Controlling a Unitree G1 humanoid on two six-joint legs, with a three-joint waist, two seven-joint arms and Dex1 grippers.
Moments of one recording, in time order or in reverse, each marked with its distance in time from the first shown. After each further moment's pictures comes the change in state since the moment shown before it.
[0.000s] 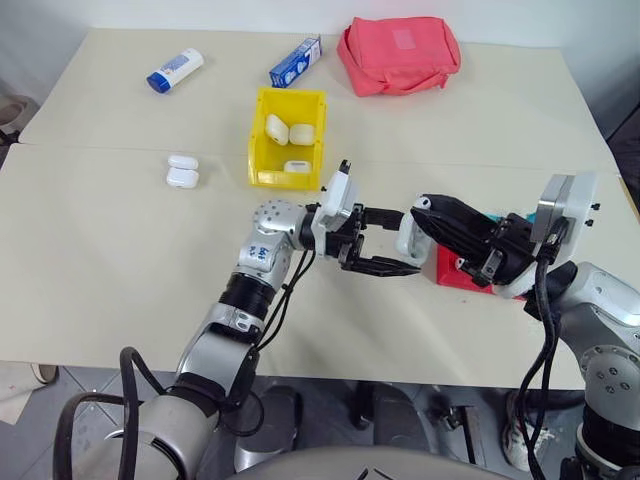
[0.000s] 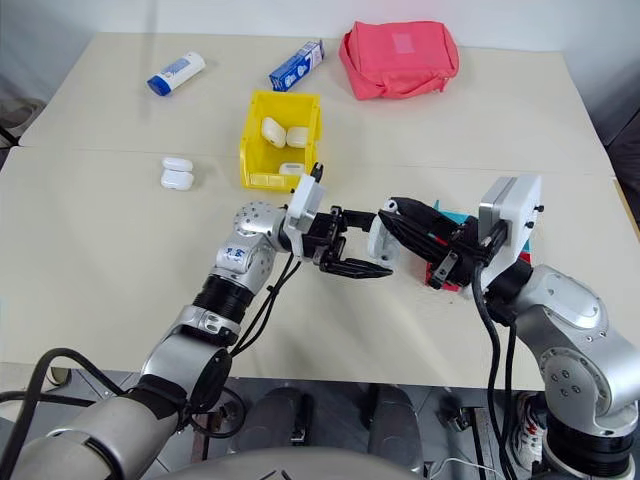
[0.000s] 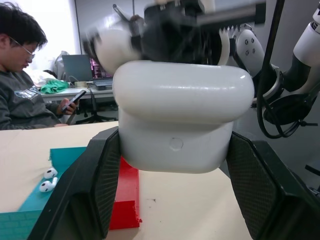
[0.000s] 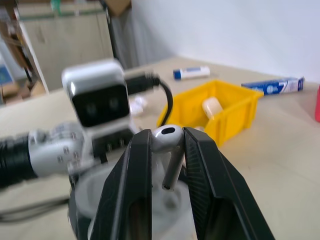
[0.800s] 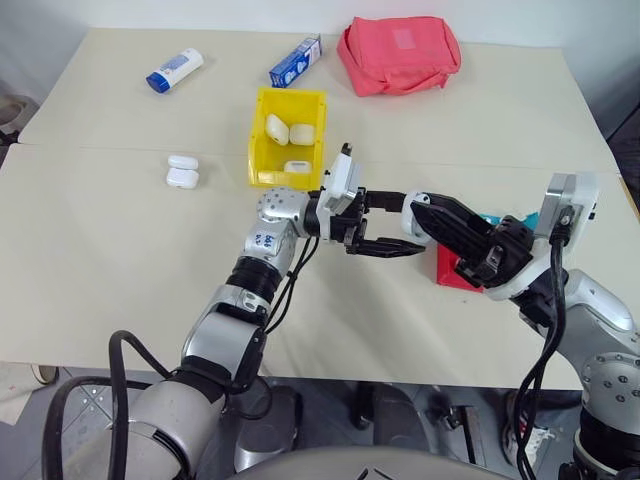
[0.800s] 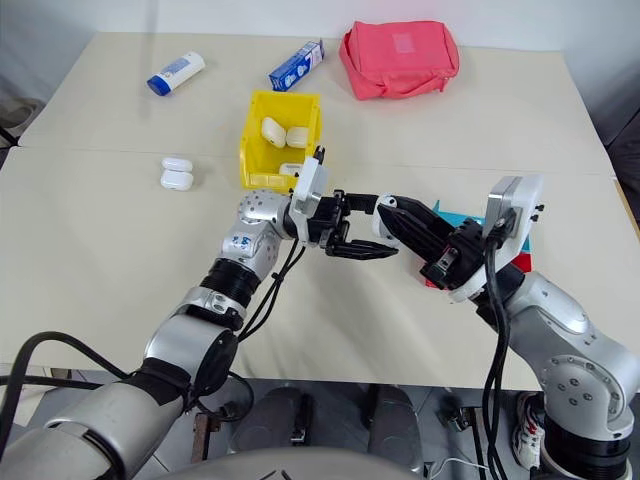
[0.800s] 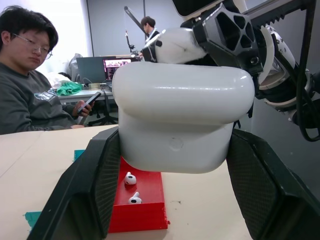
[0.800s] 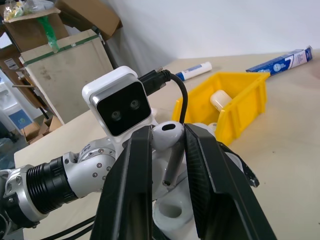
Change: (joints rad) left arm -0.116 -0.023 0.048 0.200 0.007 -0.110 0.011; right arm 0.039 0.001 0.010 0.016 0.256 0.042 -0.209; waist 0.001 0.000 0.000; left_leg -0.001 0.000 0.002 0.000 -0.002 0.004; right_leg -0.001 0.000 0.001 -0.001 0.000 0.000
